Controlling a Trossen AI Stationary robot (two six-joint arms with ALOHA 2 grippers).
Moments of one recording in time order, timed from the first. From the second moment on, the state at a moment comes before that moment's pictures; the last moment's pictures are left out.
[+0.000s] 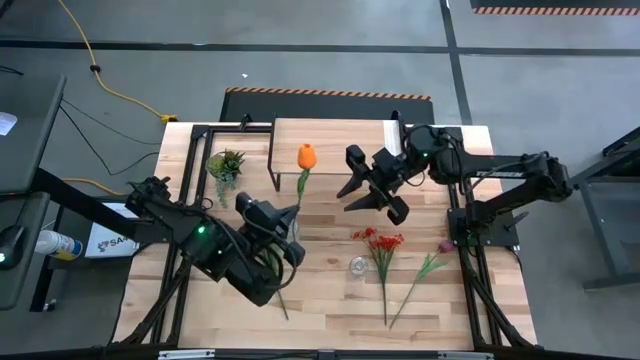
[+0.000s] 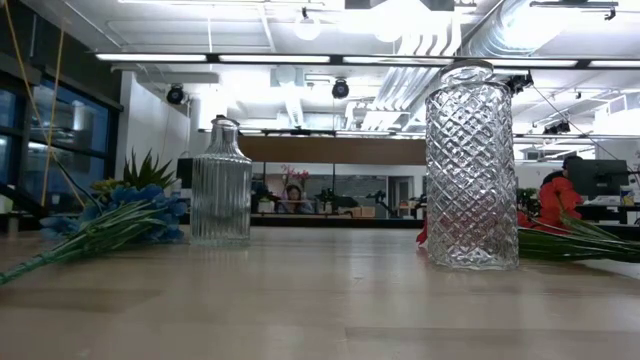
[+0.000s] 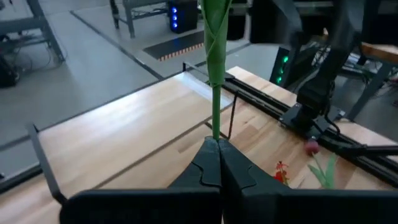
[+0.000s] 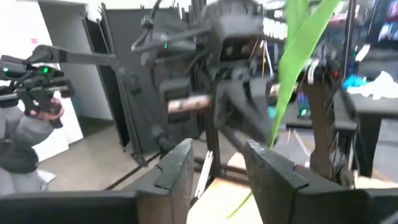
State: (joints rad) left arm -0.59 1.78 2.10 -1.41 -1.20 -1.14; right arm -0.10 1.33 1.20 0.23 -0.68 0.16
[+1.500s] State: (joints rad) left arm -0.53 1.78 2.10 -1.02 -1.15 -0.70; right arm -0.10 1.43 1.20 0.43 -0.59 0.23
